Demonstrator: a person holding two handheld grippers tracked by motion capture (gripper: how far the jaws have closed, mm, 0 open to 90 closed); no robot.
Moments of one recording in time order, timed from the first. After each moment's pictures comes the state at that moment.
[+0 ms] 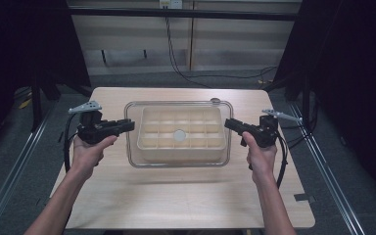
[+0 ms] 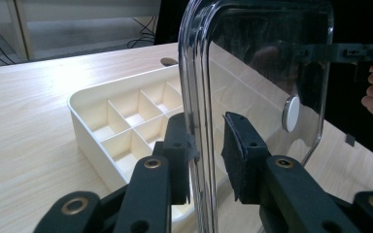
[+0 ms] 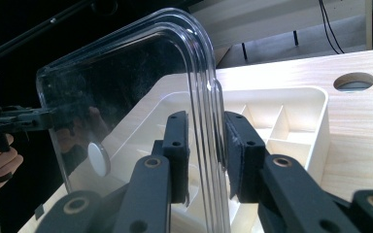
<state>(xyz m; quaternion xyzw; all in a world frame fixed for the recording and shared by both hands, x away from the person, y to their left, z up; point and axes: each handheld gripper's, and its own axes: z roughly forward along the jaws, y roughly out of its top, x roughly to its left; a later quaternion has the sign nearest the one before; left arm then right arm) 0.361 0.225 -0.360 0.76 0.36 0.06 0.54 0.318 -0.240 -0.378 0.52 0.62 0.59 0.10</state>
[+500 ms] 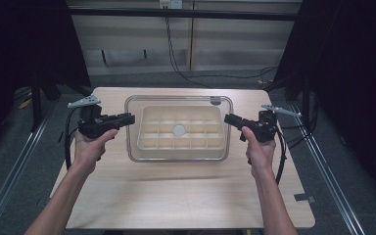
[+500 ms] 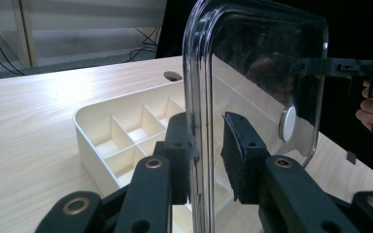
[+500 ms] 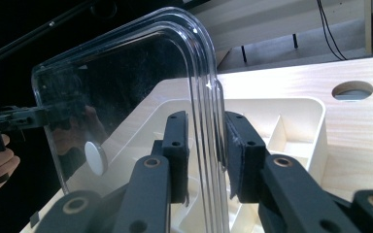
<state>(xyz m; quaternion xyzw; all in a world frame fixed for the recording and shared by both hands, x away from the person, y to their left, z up) 0.370 0.225 -0.355 0.74 0.37 0.06 0.56 0.332 -0.241 -0.376 0.52 0.62 0.59 0.10</state>
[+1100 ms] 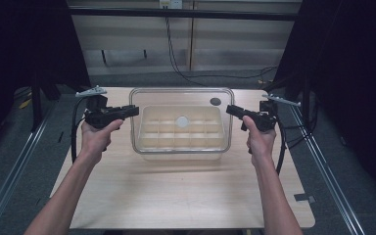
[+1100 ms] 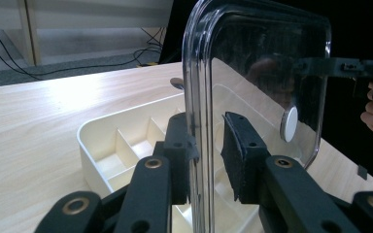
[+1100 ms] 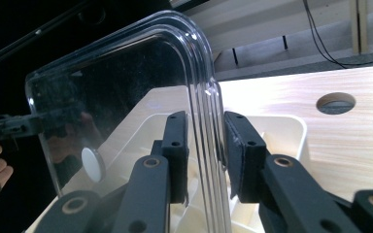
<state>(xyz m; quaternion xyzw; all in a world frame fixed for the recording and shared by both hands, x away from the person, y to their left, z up) 0.399 0.210 -0.352 0.74 0.38 0.06 0.55 0.360 -0.250 -0.369 0.53 0.61 0.58 0.10</state>
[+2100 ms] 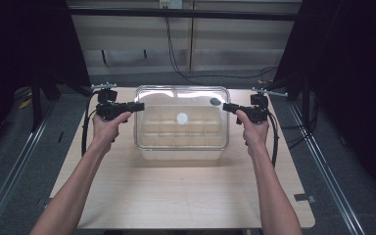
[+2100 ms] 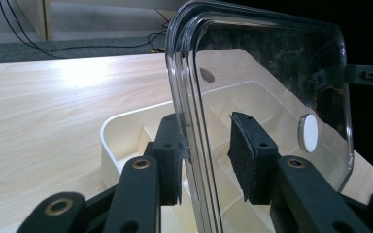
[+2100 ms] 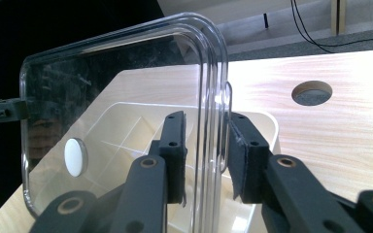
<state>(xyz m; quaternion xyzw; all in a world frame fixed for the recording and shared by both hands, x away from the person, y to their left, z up) 0.447 0.202 -0.381 0.74 0.43 0.05 0.52 0.403 -0.246 -0.386 0.55 0.64 0.53 0.10</state>
